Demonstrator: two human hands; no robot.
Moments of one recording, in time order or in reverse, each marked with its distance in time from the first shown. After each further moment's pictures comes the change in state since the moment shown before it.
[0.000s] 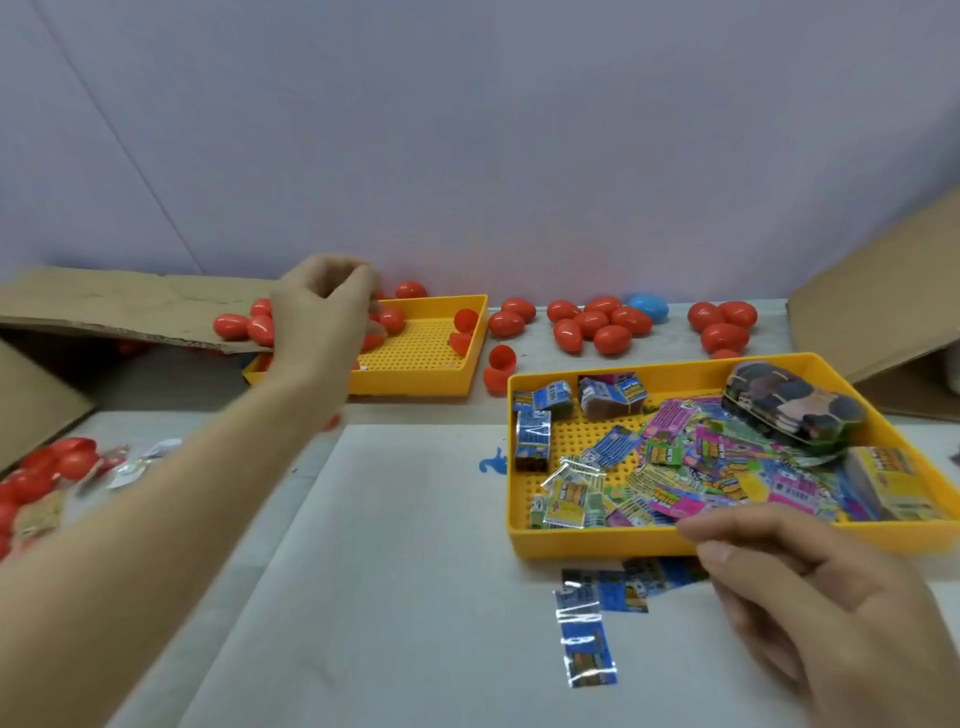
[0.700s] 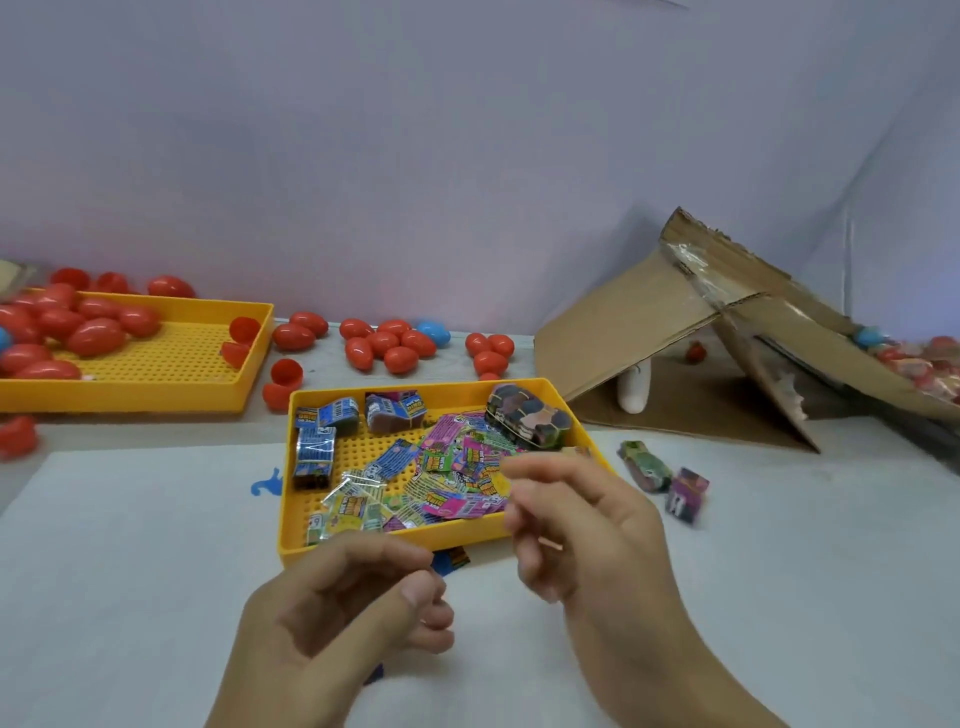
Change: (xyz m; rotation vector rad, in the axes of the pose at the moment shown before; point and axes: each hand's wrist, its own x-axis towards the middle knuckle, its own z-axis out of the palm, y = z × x) left_hand -0.216 0.003 0.028 -0.551 -0.631 -0.329; right_hand -0.012 -0.034 -0.008 -0.015 0.154 -0.035
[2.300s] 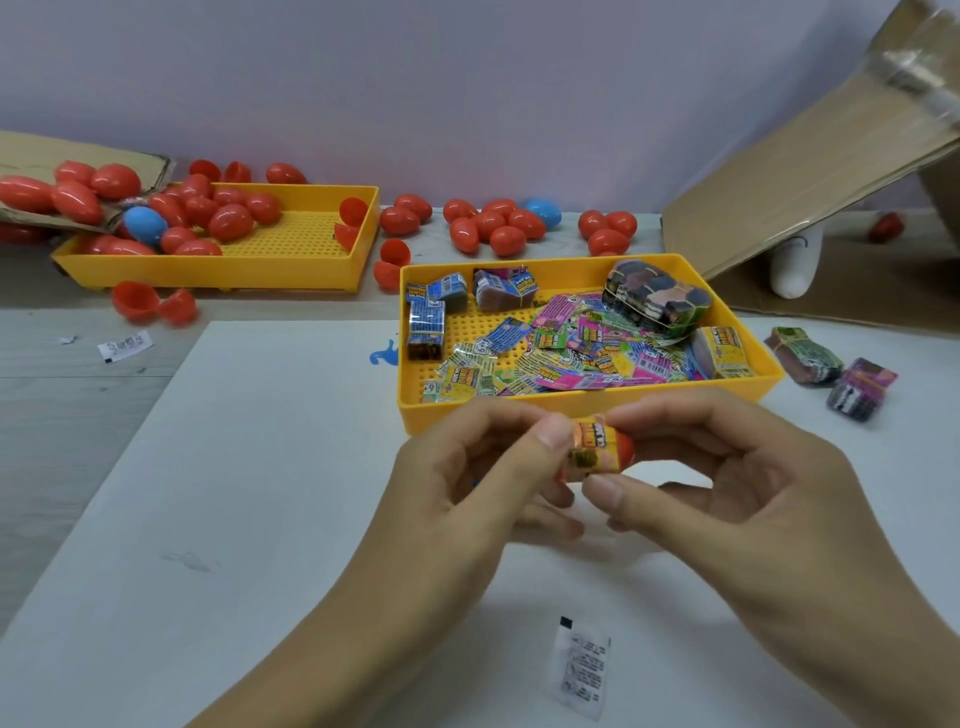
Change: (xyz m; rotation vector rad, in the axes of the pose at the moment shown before) left_hand -0.012 0.007 0.001 0.053 -0.128 -0.010; right_hand -0.026 0.018 -0.017 -0.227 -0.231 -0.187
